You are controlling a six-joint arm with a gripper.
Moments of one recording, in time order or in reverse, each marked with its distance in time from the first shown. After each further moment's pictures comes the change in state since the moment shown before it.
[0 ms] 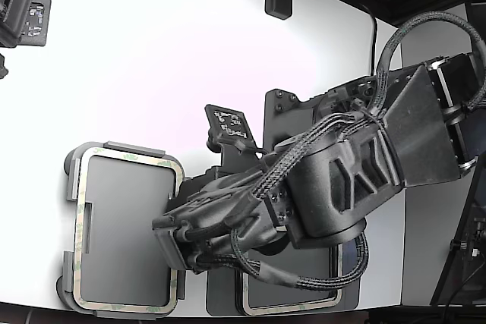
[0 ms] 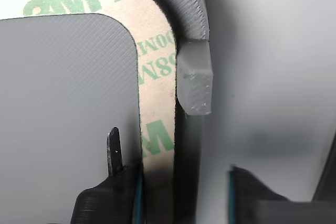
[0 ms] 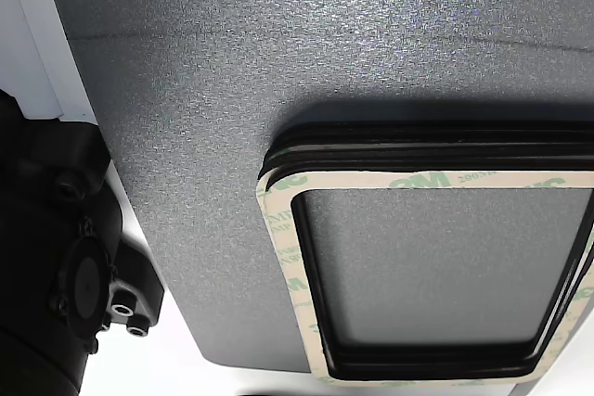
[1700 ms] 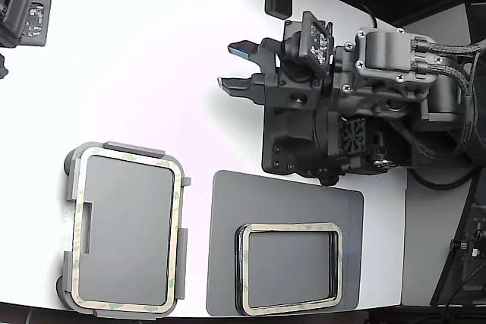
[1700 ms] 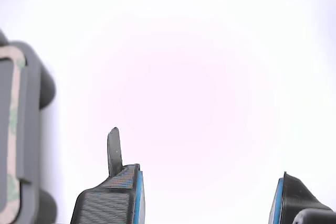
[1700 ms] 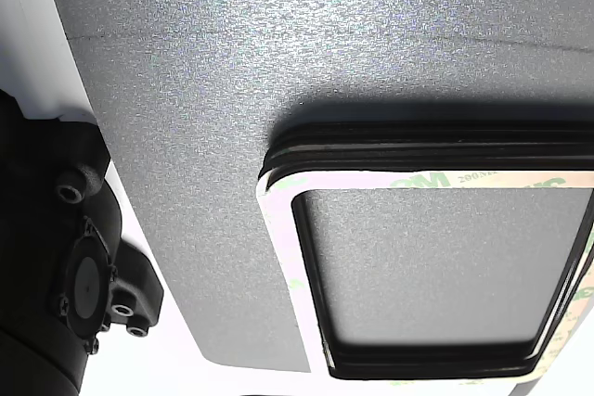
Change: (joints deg) arm -26.5 81.1 65.5 -32.6 6.9 -112.8
